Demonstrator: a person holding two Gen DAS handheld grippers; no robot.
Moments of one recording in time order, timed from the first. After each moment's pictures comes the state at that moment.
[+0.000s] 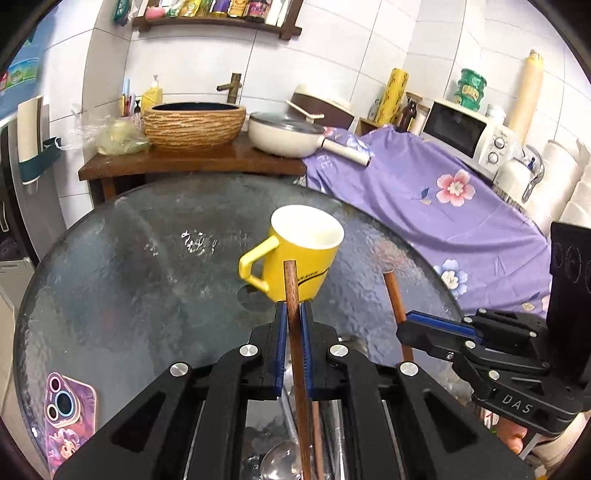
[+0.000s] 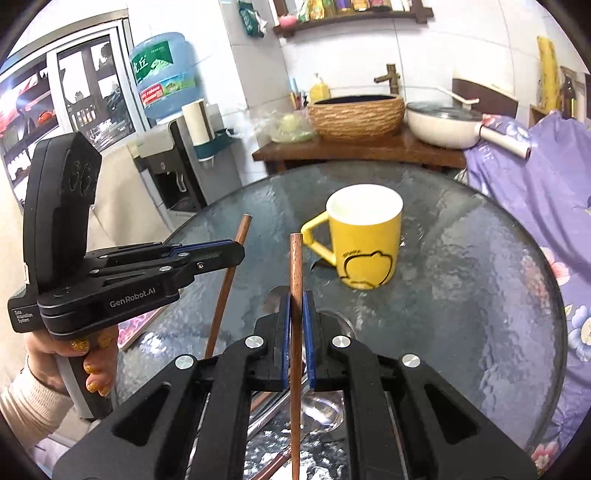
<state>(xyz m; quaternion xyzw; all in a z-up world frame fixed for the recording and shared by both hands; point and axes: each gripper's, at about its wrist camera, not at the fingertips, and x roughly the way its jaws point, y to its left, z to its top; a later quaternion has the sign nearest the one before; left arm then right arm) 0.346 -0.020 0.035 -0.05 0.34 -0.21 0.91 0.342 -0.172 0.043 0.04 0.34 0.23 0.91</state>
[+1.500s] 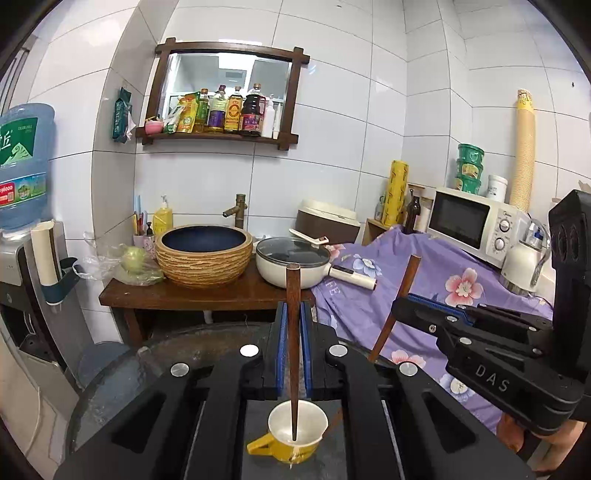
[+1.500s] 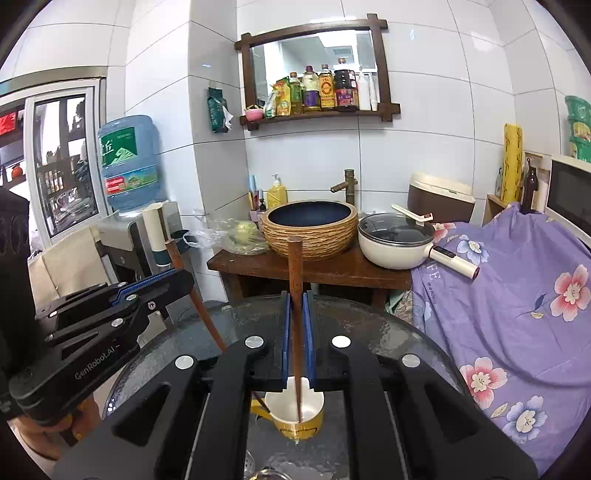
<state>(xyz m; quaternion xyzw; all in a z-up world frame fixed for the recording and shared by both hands) 0.393 -0.057 0.205 -0.02 0.17 -0.16 0.97 0.419 -0.195 0.232 0.03 0.21 0.14 0.97</state>
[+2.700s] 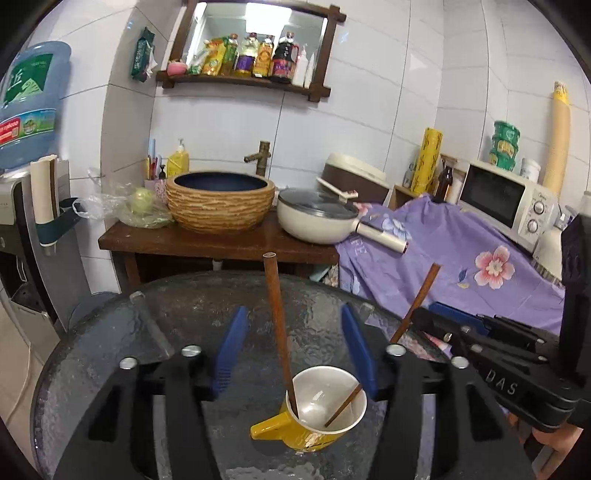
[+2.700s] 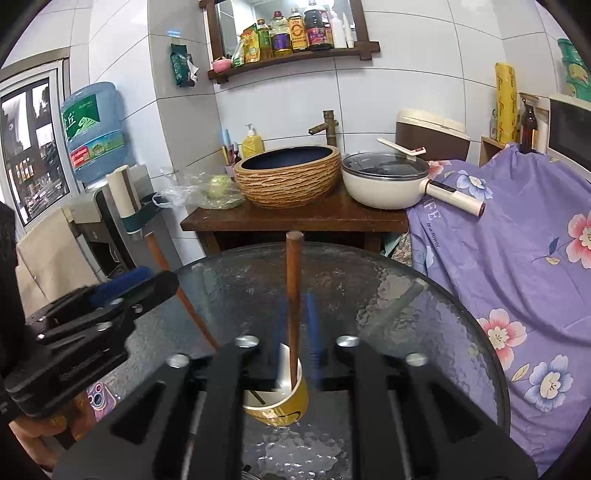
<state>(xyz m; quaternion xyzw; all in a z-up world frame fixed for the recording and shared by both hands) 0.439 -0.047 0.111 -0.06 0.23 -0.13 0.96 0.476 -0.207 0.119 0.05 0.28 0.12 0.95</state>
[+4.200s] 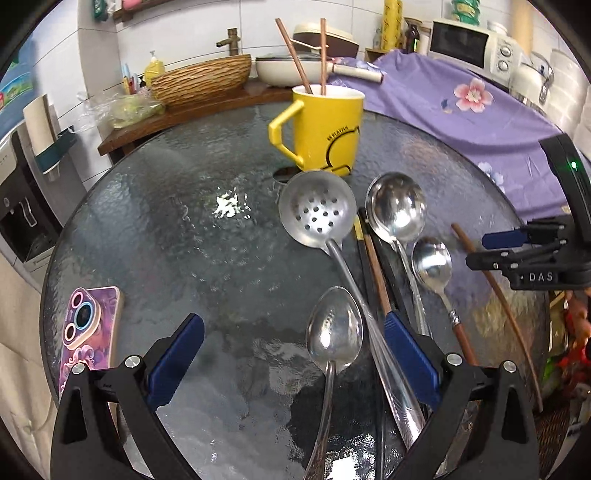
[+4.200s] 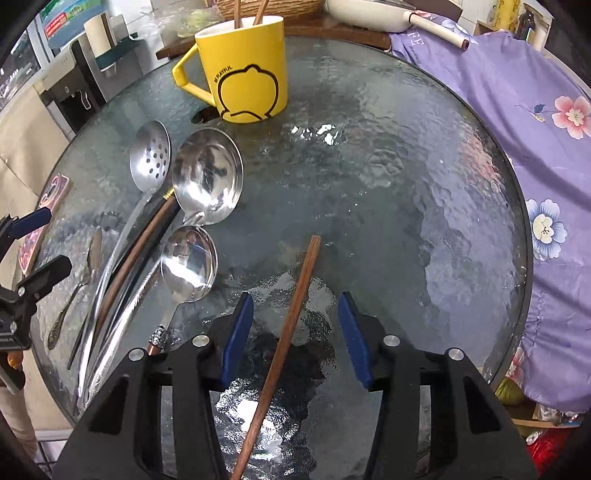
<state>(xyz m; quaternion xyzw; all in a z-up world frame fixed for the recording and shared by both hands) 0.283 -0.008 -0.052 0.08 0.42 -0.16 0.89 0.317 -0.215 -0.065 -0.01 0.54 0.07 0.84</state>
